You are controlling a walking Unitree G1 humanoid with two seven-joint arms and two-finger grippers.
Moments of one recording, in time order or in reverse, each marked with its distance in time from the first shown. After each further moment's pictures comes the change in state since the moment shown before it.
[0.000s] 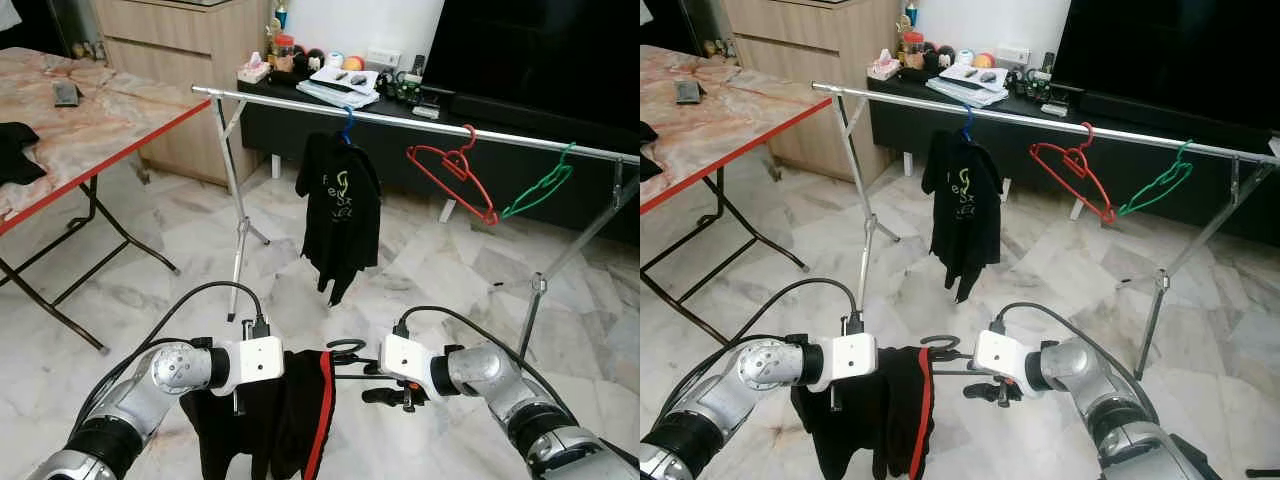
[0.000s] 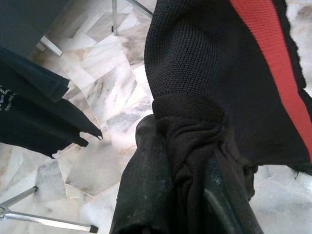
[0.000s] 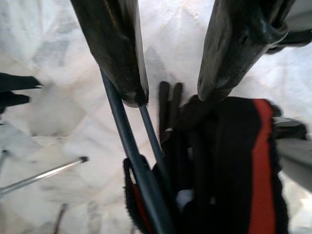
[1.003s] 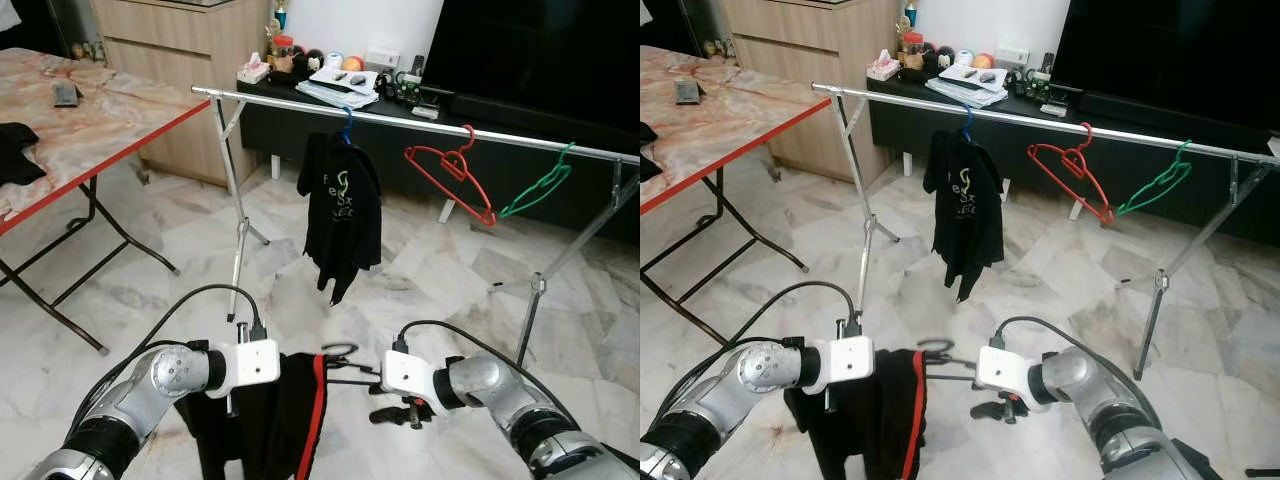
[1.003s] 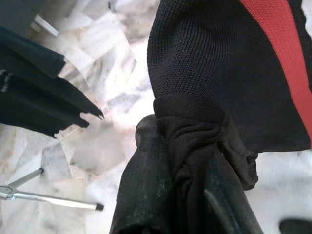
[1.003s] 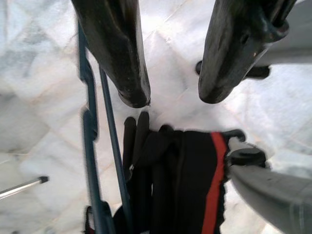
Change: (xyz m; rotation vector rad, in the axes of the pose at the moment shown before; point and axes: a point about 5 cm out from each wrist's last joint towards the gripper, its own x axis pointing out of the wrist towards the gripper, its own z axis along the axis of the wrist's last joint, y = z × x) left arm -0.002 -0.006 -0.015 0.034 0.104 -0.007; right arm -0.005 0.013 -0.016 0.027 0.087 0.166
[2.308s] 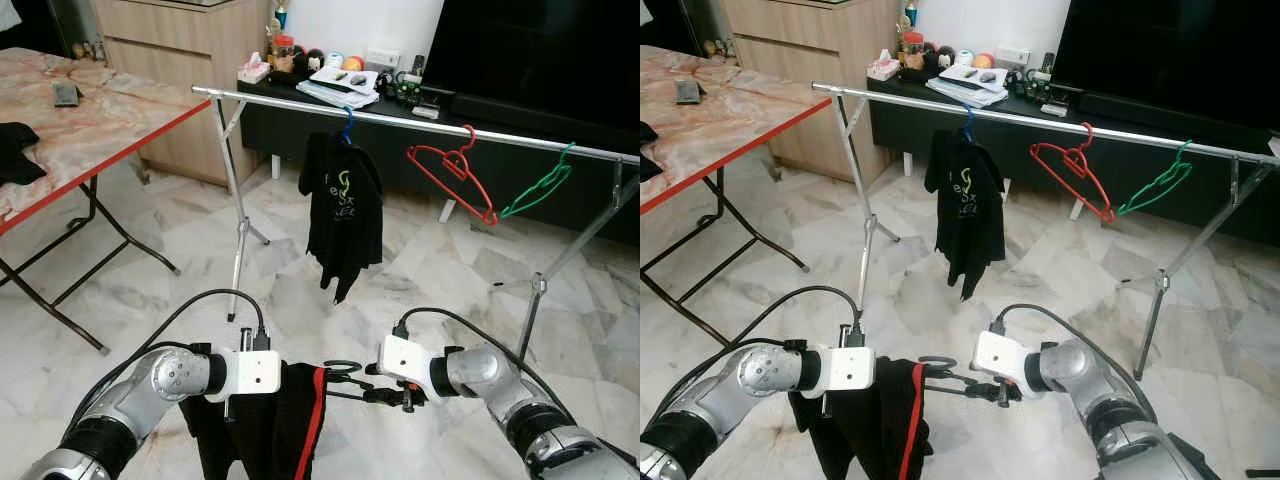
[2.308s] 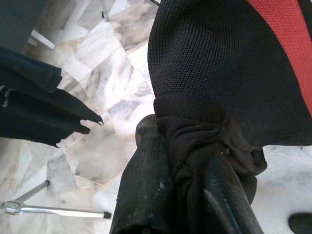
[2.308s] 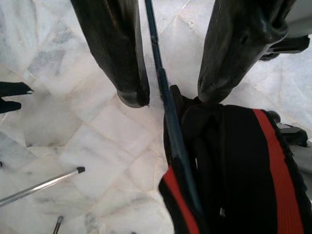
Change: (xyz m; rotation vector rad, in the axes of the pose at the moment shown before) left arm 0.000 0.001 0.009 0.066 -0.032 -0.028; right arm 0.006 -0.009 0.011 0.001 -0.047 -0.150
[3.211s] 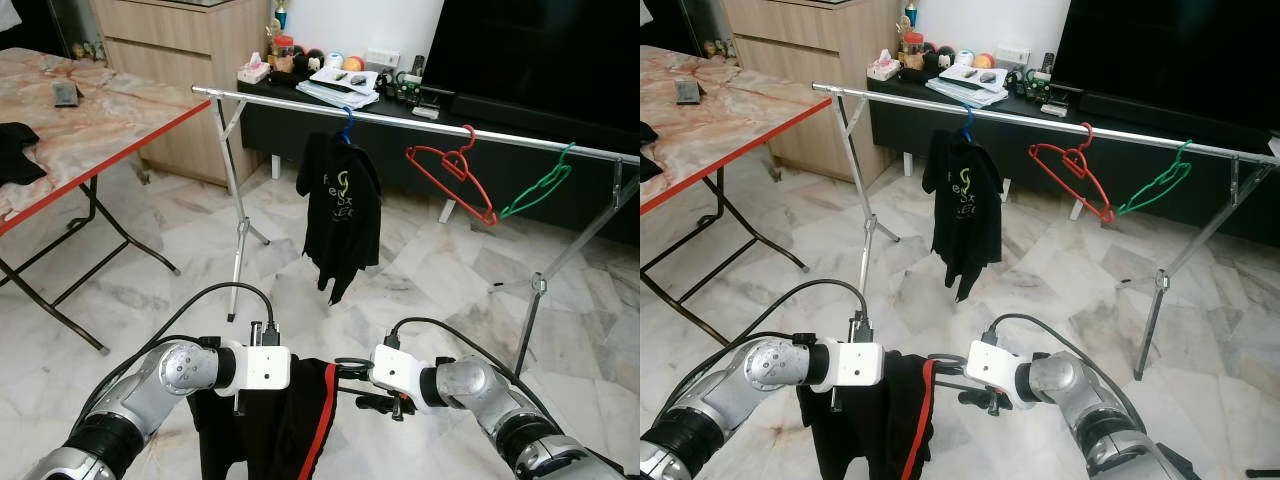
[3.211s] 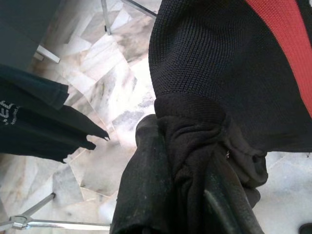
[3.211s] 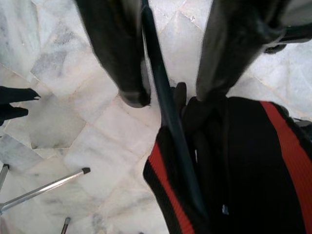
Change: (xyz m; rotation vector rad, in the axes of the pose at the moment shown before) left arm 0.003 0.005 0.013 0.026 -0.036 0.001; right arm 0.014 0.008 0.001 0.010 -0.005 -0.042
